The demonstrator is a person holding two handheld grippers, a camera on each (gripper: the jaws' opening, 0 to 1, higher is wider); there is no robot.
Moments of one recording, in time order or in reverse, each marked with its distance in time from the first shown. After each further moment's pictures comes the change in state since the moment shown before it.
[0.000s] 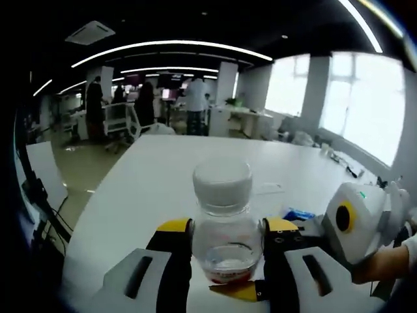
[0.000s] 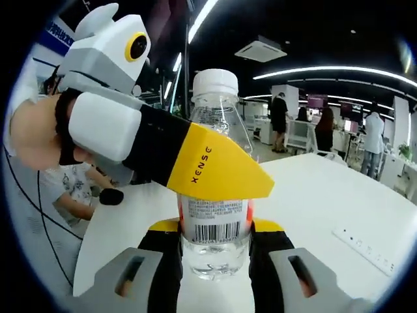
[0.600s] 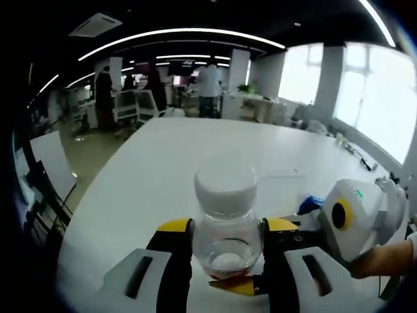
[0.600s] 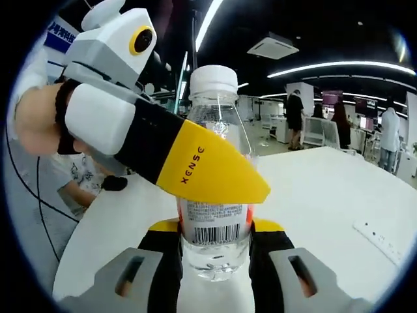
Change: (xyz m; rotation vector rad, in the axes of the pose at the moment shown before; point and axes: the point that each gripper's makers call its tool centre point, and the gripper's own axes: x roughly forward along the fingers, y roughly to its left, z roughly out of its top) left arm 0.037 0.016 -0.043 -0.025 0.083 0.081; right arm 0.025 -0.008 -0.044 -0.020 0.008 0.111
